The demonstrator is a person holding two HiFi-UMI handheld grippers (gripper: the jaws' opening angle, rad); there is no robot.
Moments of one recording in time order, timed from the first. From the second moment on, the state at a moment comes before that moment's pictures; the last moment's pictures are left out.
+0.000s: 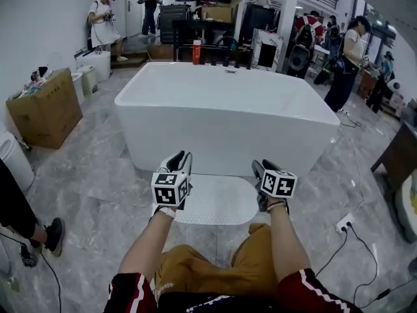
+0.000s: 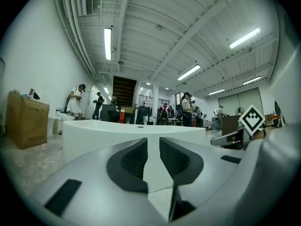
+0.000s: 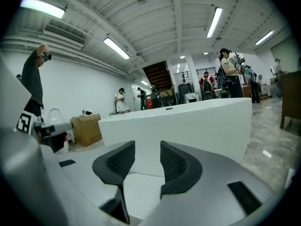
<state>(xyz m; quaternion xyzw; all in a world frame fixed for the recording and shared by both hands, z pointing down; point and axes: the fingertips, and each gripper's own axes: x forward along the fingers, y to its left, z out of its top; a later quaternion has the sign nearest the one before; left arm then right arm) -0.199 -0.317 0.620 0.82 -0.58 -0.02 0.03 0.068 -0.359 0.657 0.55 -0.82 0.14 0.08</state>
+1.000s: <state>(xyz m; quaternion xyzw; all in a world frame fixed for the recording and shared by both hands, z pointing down) -0.139 -0.400 0.515 0.82 -0.58 -0.02 -0.02 0.153 -0.412 0.602 0.58 -0.81 0.06 0.10</state>
